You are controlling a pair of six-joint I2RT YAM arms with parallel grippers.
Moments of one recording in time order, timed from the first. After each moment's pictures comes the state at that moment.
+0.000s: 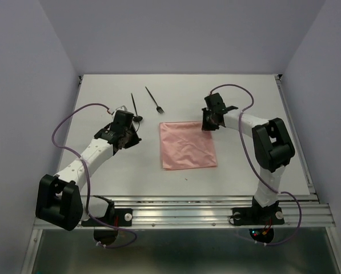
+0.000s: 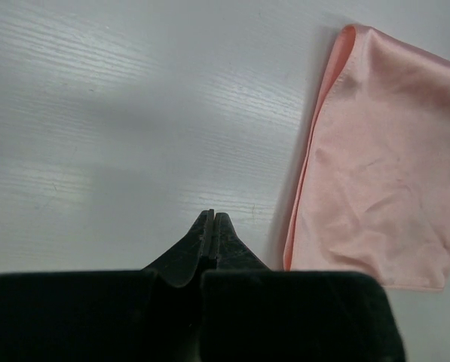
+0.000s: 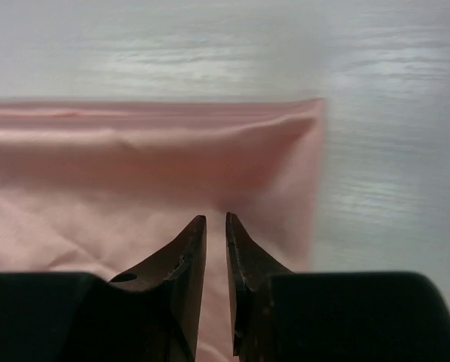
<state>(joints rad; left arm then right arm) -0.37 1.26 0.86 -0.50 -0.13 -0.70 0.39 1.94 1.30 -0.34 0.01 0.44</state>
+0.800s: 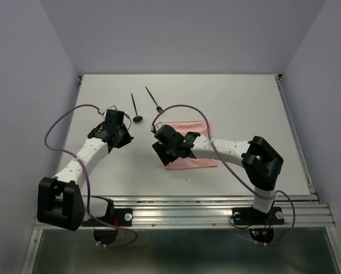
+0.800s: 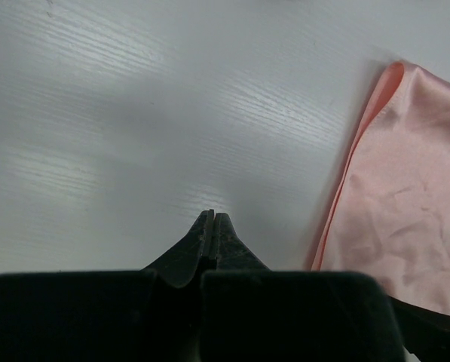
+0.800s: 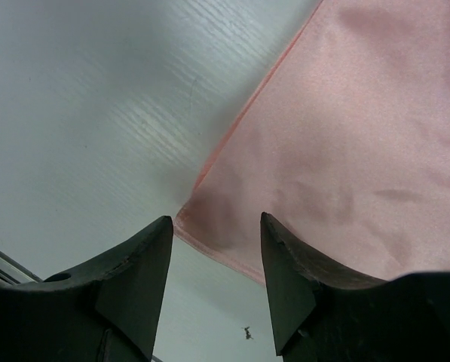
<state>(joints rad) -0.26 1.25 0.86 -0.53 -0.13 -0.66 1.00 1.85 1.33 -0.45 0.15 0.31</state>
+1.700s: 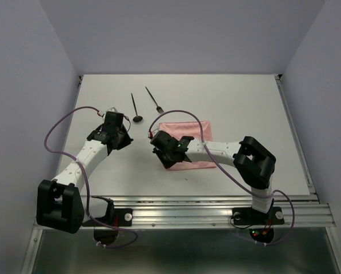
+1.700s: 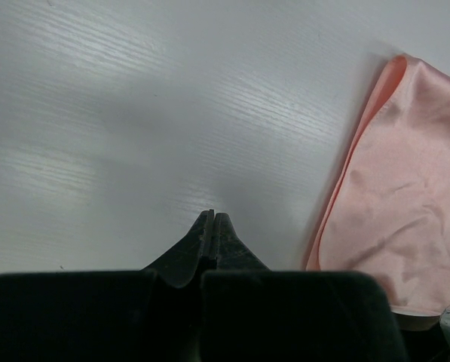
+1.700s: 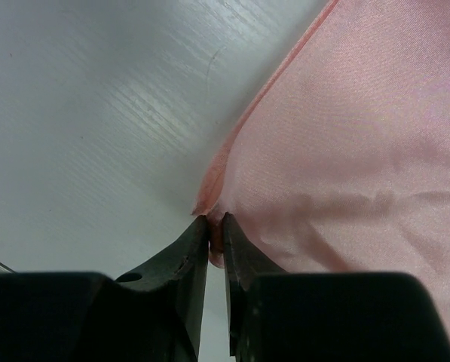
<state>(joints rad) -0.26 1.22 0.83 -0.53 -0.11 -0.66 1.04 1.92 1.34 -0.46 0.14 0.34</state>
